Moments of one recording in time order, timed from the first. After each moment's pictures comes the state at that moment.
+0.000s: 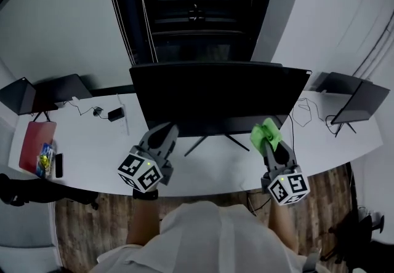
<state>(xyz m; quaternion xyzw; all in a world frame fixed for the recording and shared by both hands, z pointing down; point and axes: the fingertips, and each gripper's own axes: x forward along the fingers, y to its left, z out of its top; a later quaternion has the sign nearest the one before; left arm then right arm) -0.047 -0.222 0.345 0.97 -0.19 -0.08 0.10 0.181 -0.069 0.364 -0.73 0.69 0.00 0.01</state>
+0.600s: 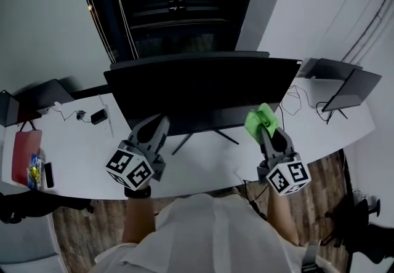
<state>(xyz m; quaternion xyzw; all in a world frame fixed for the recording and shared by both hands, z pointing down) -0.013 -0.242 0.341 0.98 -0.16 -0.07 0.11 0.209 -0.086 0.350 -0.74 0.67 -0.01 0.03</state>
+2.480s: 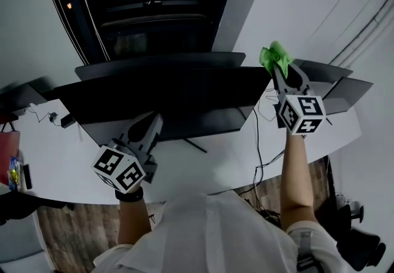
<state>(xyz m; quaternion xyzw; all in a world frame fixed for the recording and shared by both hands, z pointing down) 0.127 -0.228 0.327 0.98 -0.16 -0.06 0.14 0.441 -0.179 0.231 -0.76 0.62 0.10 -0.14</state>
